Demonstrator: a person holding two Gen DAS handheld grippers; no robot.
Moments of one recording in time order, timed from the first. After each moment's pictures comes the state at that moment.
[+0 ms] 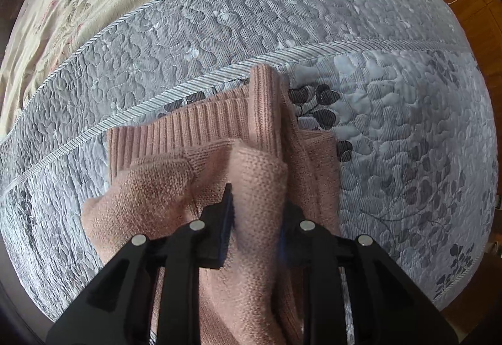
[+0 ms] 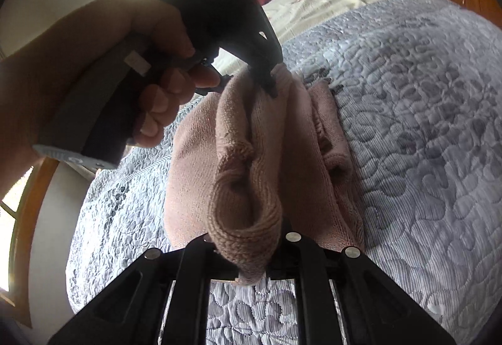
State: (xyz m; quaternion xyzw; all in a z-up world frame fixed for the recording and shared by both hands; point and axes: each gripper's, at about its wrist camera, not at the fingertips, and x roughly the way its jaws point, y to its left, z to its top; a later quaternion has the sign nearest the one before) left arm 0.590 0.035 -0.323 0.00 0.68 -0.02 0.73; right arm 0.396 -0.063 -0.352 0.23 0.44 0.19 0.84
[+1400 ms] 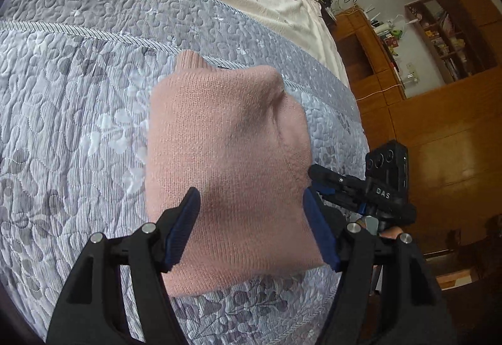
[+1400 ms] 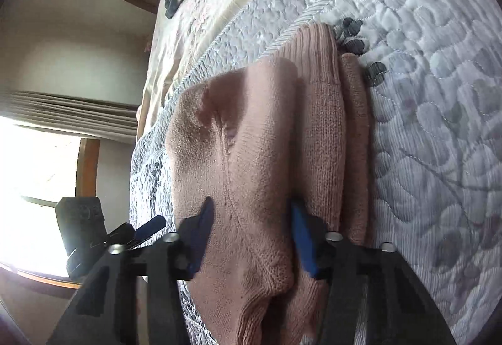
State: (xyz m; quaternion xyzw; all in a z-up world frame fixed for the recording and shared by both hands) left arm 0.426 0.231 -0.309 -0.33 0.52 -0.18 0.77; right arm 0.548 -0.073 -0.384 0.28 0.60 0.32 0.68
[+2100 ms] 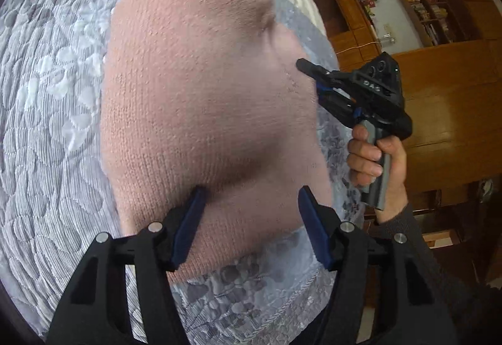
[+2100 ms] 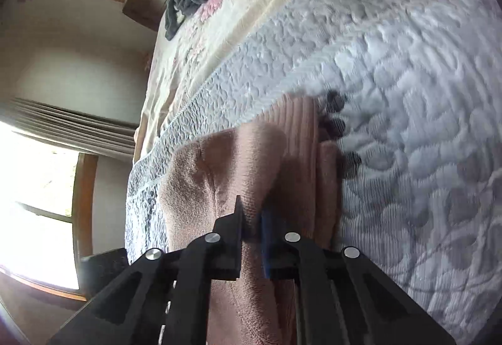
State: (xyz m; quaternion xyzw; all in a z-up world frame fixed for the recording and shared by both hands) left arm 0.423 0.192 -0.353 -0.33 0.56 -0.29 0.71; right arm 0.606 -0.105 -0.373 0.28 0.55 0.30 0.73
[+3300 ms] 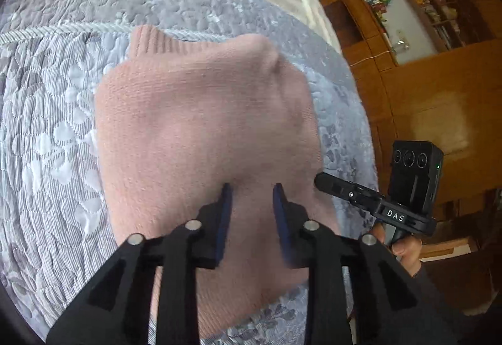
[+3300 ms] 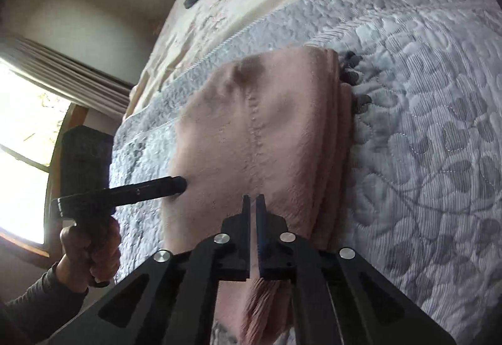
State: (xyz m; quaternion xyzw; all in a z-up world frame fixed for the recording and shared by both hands) left arm 0.467 0.192 -0.343 -0.29 0.55 -0.26 0.74; right arm 0.514 -0.090 -0.353 0.18 0.56 0.34 0.74
